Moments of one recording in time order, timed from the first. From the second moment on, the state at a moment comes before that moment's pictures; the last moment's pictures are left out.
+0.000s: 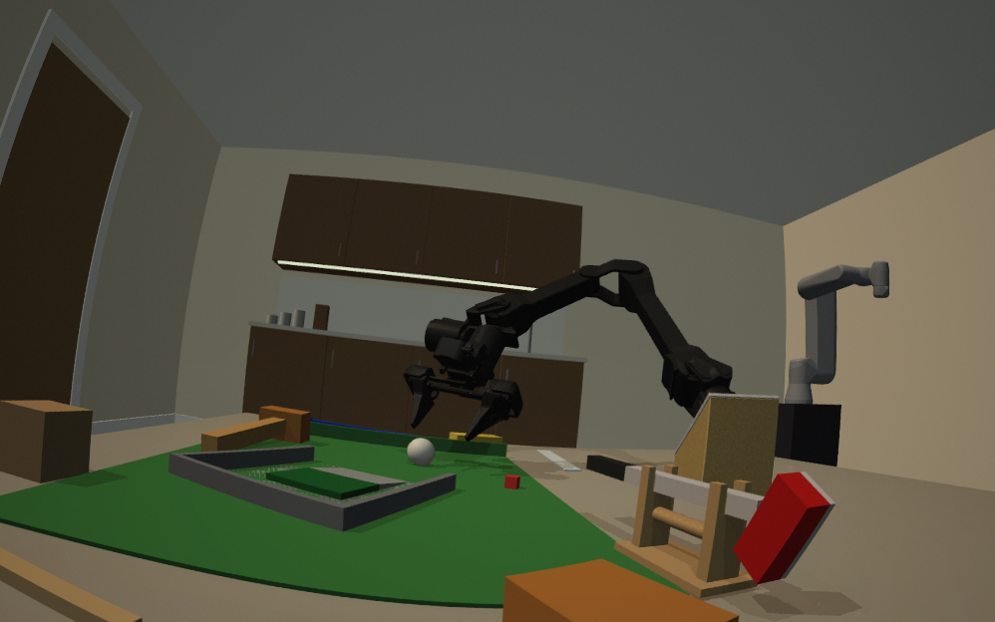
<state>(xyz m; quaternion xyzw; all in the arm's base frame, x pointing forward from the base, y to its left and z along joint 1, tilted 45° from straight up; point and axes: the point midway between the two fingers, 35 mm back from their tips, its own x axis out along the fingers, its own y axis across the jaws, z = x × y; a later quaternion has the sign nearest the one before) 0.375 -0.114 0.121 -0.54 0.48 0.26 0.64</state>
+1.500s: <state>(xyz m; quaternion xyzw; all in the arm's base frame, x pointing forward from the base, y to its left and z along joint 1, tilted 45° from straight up) 0.234 0.143 -0.117 -0.63 0.58 0.40 0.32</state>
